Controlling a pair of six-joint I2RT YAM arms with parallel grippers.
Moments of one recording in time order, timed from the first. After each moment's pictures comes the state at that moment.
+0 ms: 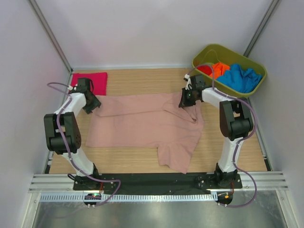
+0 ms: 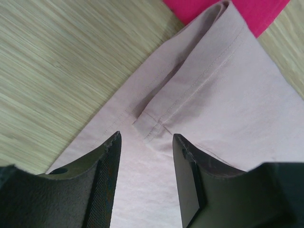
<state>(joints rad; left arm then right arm) 0.09 1.74 1.22 -0.55 -0.15 -0.62 0.22 1.98 1.37 -0.37 -0.30 0.22</state>
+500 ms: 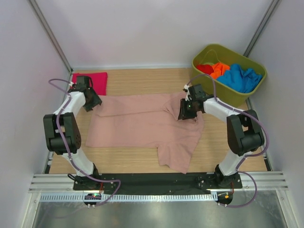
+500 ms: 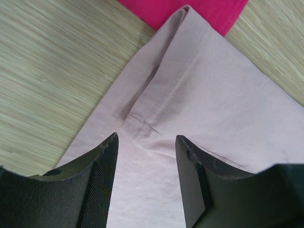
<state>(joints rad) 0.09 1.74 1.26 -0.55 -0.11 -0.54 0.31 1.72 1.09 -0.44 -0.25 0.30</state>
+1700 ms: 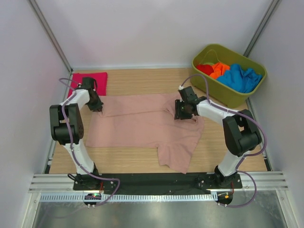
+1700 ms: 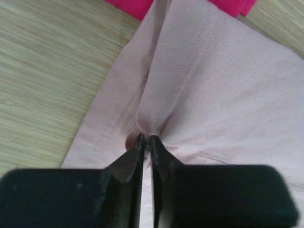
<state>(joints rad) 0.07 1.90 1.32 -0.56 -0.05 -0.42 0.43 1.72 1.09 -0.41 -0.03 0.38</state>
